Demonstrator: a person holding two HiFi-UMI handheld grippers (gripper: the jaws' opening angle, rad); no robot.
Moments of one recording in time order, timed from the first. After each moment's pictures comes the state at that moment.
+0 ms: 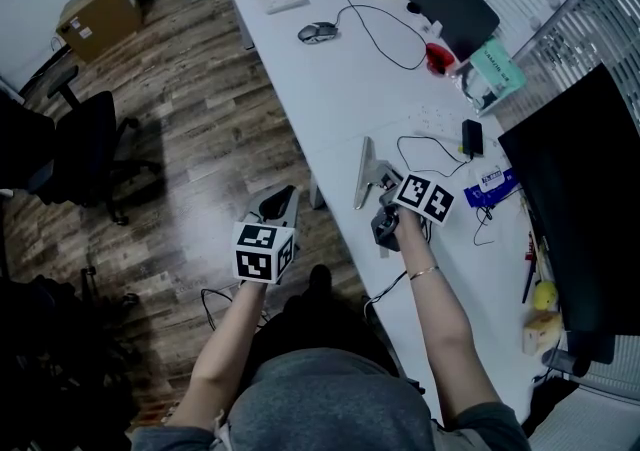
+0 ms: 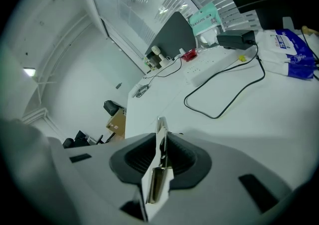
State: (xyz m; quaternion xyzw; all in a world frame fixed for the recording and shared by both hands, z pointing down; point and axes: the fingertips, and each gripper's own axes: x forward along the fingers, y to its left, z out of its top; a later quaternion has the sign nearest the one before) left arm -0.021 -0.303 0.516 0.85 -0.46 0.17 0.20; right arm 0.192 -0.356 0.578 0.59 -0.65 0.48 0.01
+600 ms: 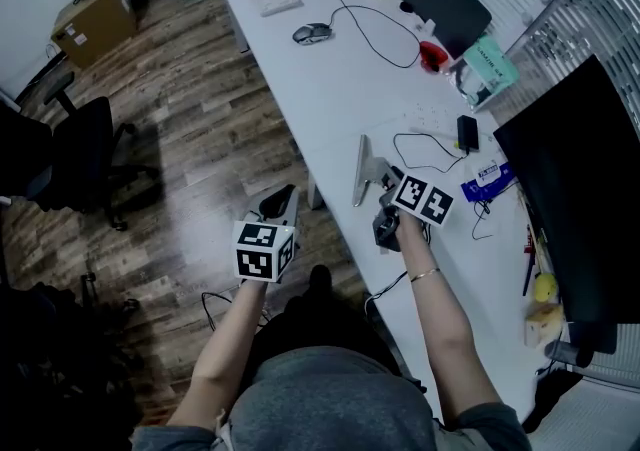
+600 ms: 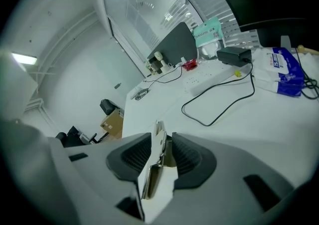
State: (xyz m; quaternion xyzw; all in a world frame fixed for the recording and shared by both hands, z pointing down) left arm -0.019 -0.301 0.512 0.85 -0.45 0.16 0.20; right arm 0.201 -0.347 0.564 0.62 -0.65 0.43 0.03
